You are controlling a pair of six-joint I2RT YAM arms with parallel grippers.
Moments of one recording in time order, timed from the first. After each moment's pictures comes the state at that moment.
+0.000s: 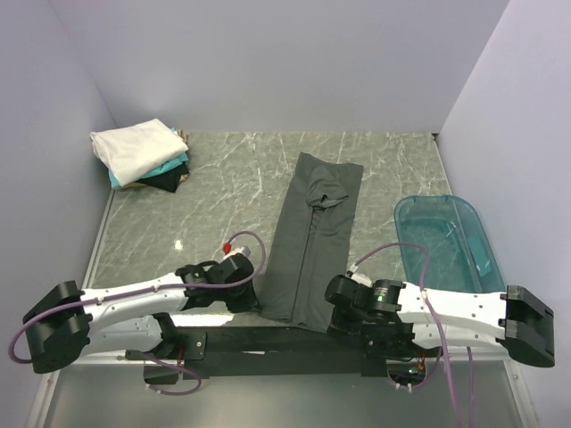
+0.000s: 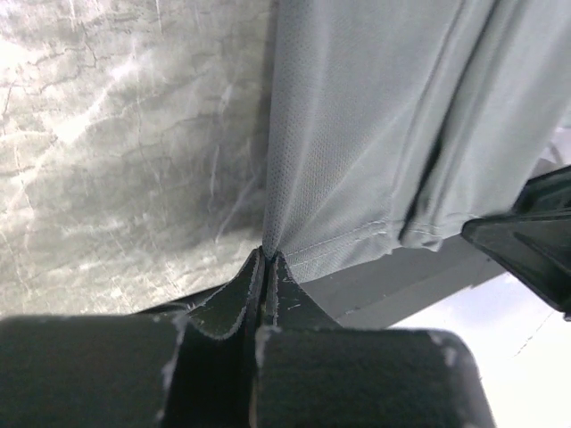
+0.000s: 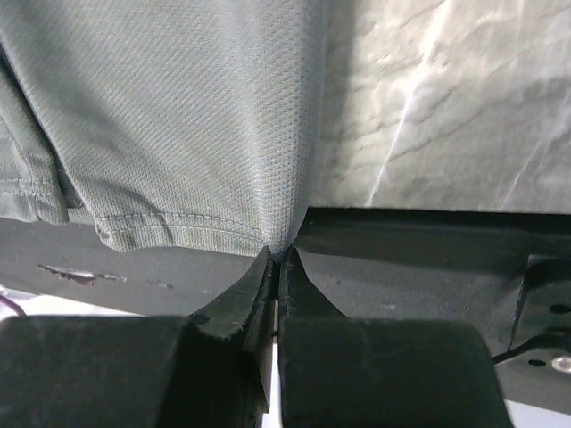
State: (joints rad) left arm -1.03 1.10 0.49 -0.40 0.03 -1.17; right arm 1.19 0.96 0.41 -0.69 0.03 1.48
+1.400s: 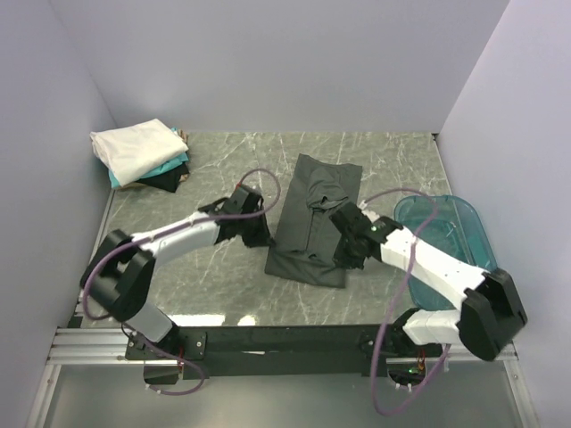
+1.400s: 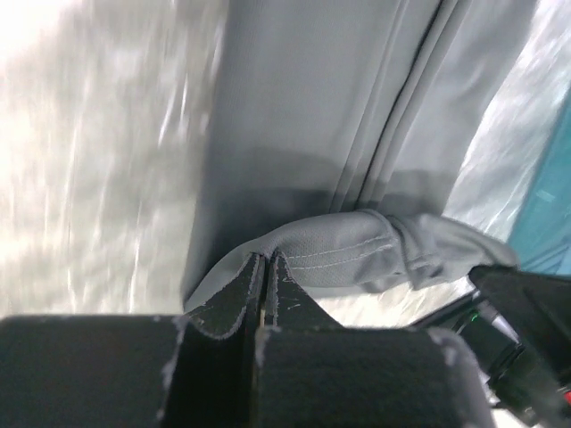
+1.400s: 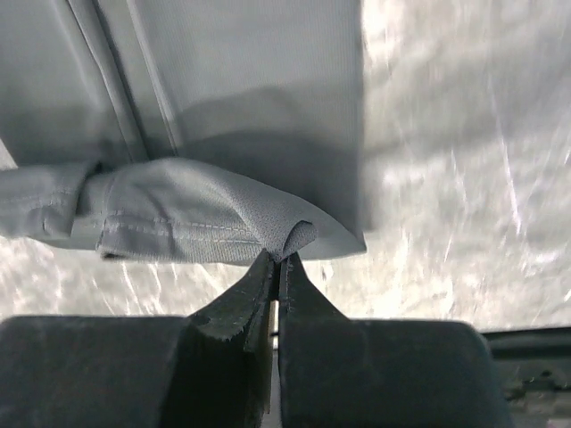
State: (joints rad) left arm -0.66 1.53 0.93 -0.33 0.15 -0.87; right arm 0.67 1.24 0.83 -0.83 0.16 1.05
